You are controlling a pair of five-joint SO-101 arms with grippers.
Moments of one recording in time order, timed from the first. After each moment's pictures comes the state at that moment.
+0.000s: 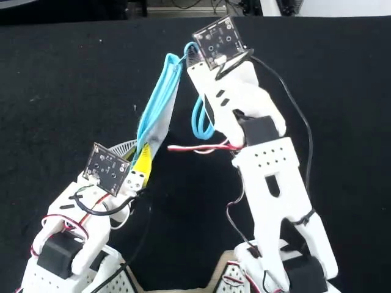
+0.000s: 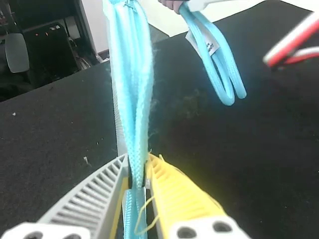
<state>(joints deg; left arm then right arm) 19.3 -92.4 62.5 59.2 -8.2 -12.7 -23.2 23.4 25.2 16.0</state>
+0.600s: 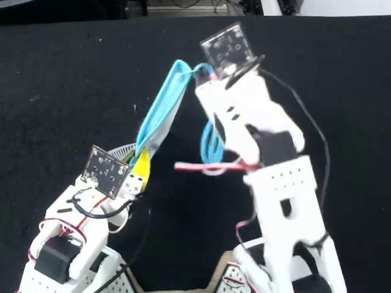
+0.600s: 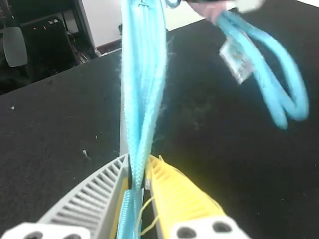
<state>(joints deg) 19.3 -93.1 62.5 60.6 -8.2 -15.7 -34.2 21.8 47.3 15.3</state>
